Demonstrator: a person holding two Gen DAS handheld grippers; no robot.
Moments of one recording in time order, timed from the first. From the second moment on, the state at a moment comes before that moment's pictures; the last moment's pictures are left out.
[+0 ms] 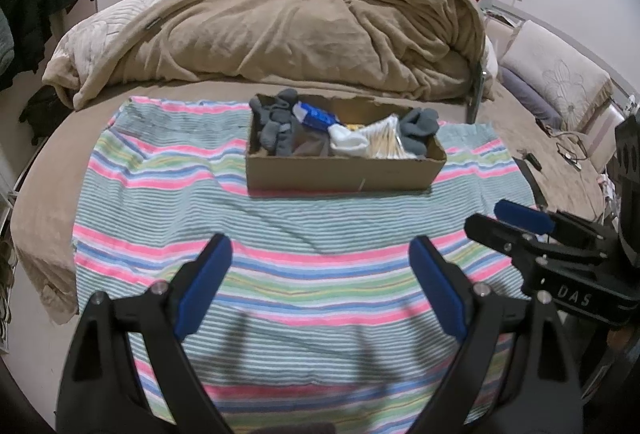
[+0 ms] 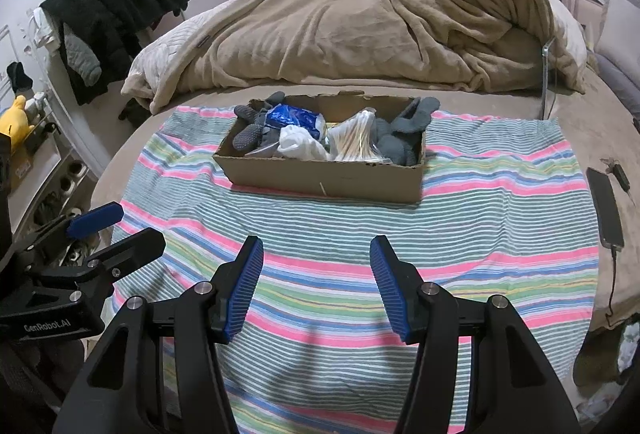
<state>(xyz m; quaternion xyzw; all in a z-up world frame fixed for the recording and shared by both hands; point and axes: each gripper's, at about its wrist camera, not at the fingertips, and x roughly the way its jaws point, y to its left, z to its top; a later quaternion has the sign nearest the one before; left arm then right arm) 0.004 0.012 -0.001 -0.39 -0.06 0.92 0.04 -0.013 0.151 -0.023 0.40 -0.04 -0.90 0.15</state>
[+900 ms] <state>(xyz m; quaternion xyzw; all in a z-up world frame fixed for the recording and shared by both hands) -0.006 0.010 -0.016 -0.41 -0.06 0.91 0.04 -0.018 0.150 -0.029 0.41 -0.04 -0.90 0.15</state>
